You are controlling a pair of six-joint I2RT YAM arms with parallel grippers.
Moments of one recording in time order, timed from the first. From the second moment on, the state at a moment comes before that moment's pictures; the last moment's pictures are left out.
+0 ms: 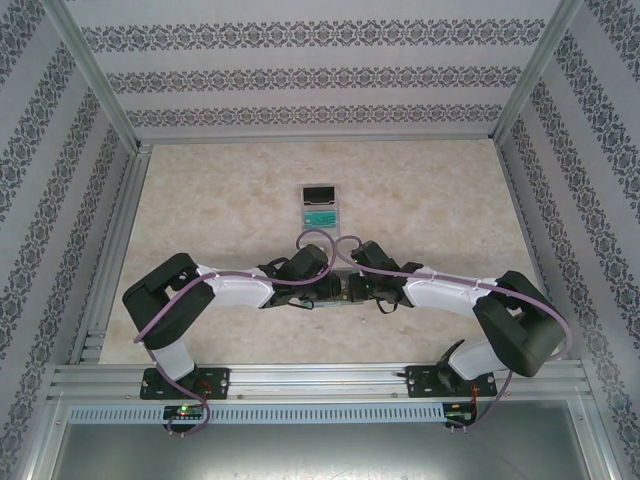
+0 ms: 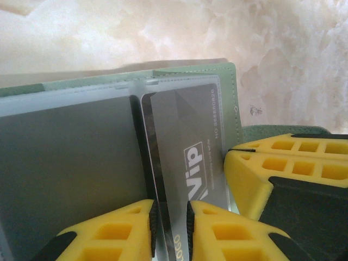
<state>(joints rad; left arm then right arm) -0.87 1.73 0.81 0.08 0.13 -0.96 0.71 1.44 0.61 -0.22 -0.01 0.56</state>
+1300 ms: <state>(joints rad) -0.86 1.72 0.80 0.04 0.11 -0.98 0.72 1.46 0.61 -0.20 -0.01 0.57</state>
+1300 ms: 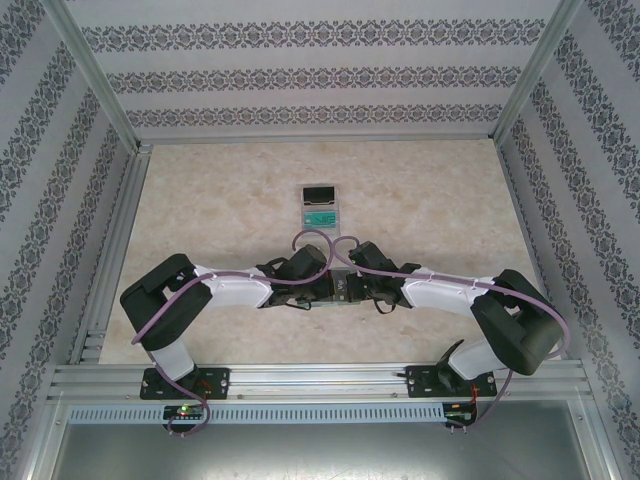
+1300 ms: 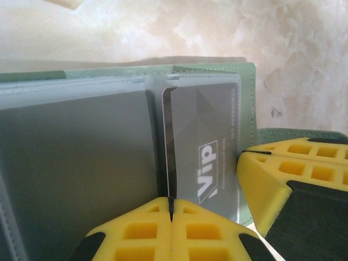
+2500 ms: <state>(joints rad) -0.78 1.41 0.65 -0.02 0.13 -0.97 0.72 1.45 0.60 -0.18 -0.01 0.57</state>
